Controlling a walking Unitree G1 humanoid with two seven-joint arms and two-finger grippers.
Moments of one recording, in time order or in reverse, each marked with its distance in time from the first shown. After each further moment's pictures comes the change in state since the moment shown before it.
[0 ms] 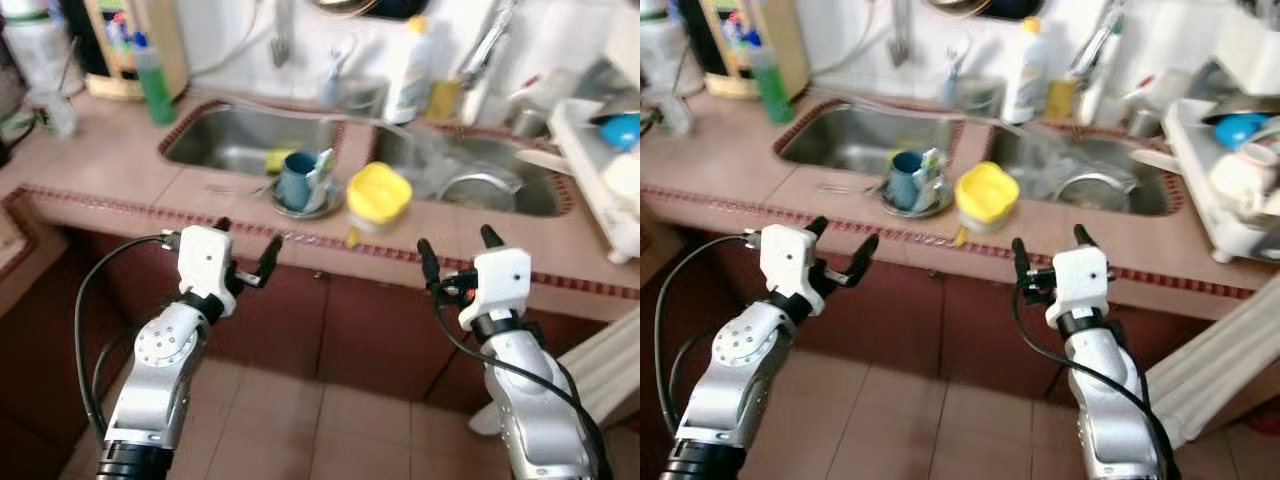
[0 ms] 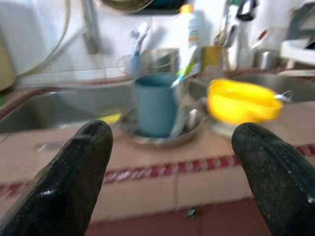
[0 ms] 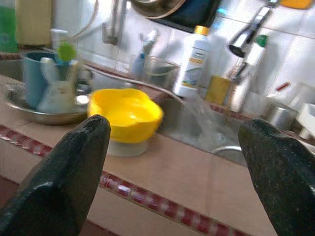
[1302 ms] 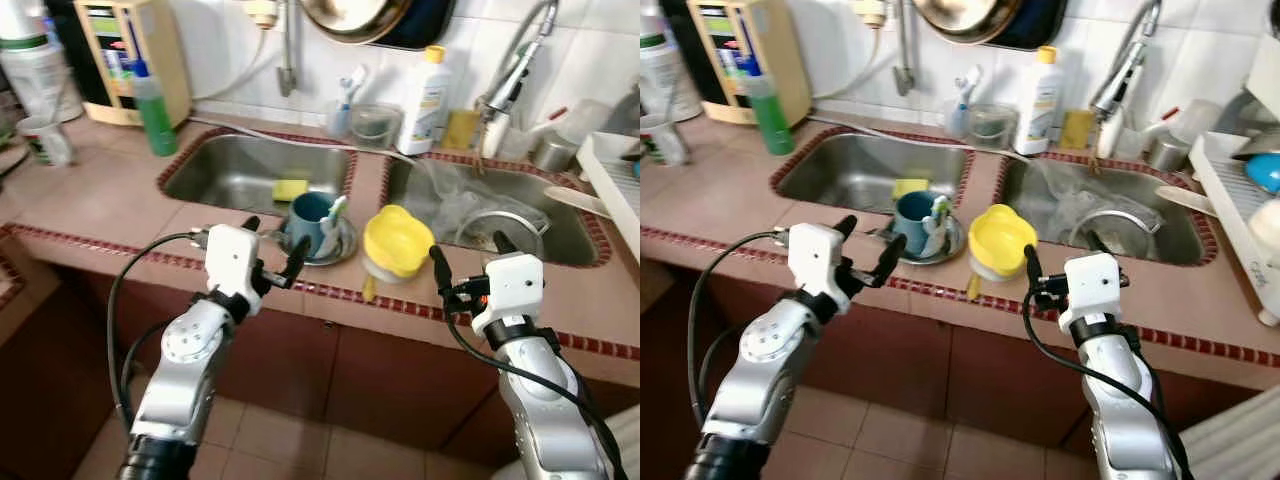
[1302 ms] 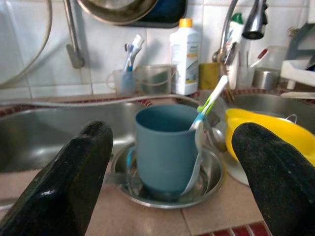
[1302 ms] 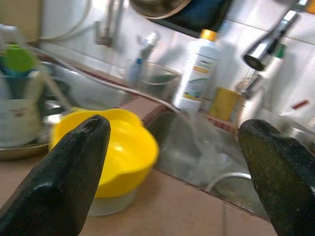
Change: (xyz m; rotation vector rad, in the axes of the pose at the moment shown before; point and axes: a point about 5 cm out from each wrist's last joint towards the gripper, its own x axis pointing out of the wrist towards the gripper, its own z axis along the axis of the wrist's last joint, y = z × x) left arm 0.015 -0.022 -0.002 -0.048 -0.009 -0.074; right arm -0.005 -0.009 -0.003 -0.031 0.020 0.011
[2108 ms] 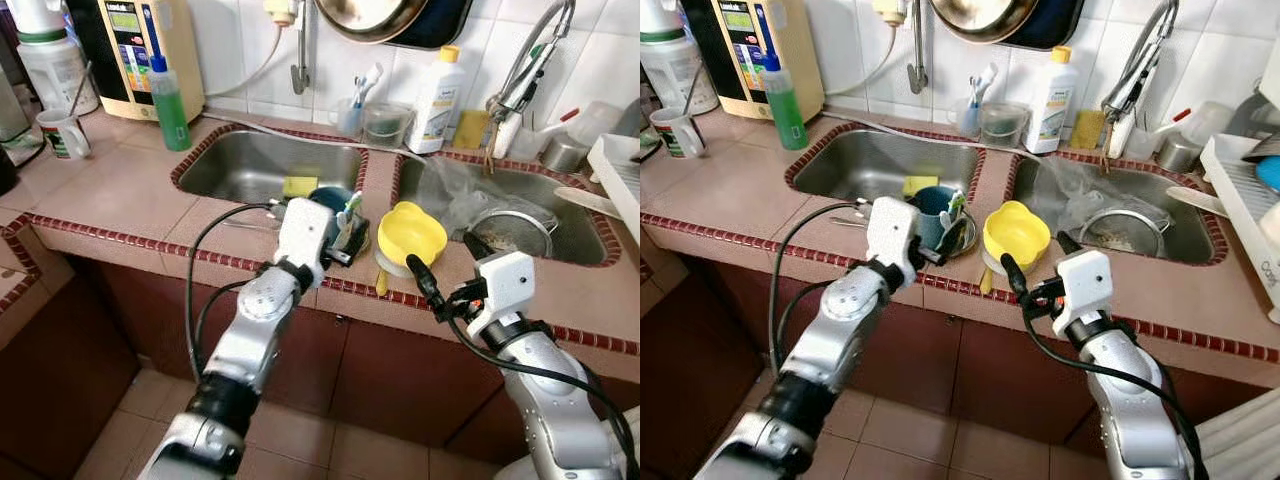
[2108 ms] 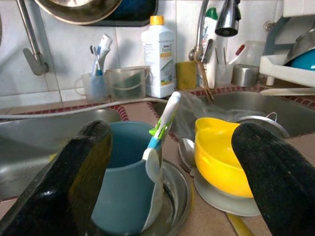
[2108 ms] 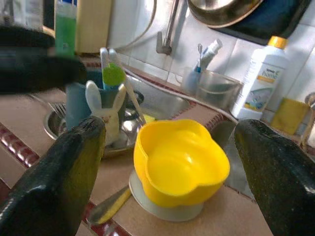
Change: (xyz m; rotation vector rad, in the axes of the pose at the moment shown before) left arm 0.065 -0.049 0.003 0.032 0.015 -0.081; right arm 0.000 0.004 0.010 0.081 -0.018 0.220
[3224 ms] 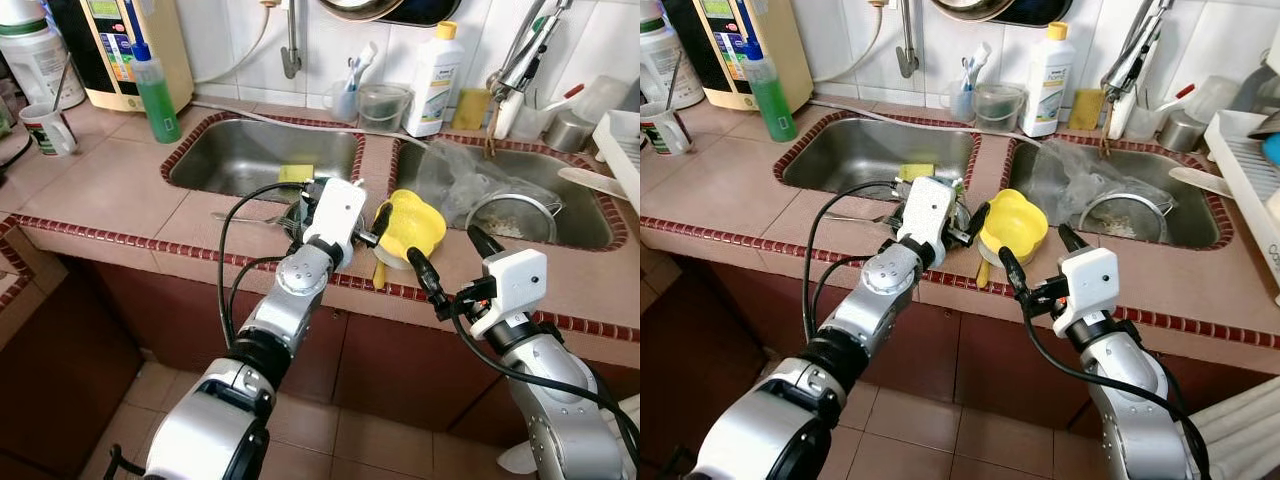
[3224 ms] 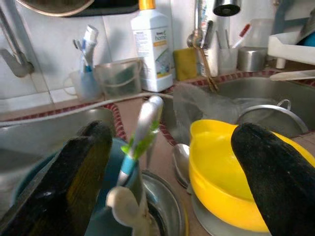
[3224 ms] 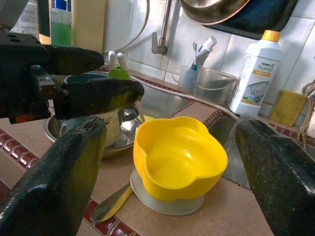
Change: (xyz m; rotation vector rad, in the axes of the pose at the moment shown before) left arm 0.037 -0.015 0.012 0.082 -0.001 0.034; right arm -0.007 0.006 0.015 0.014 -0.035 -0.013
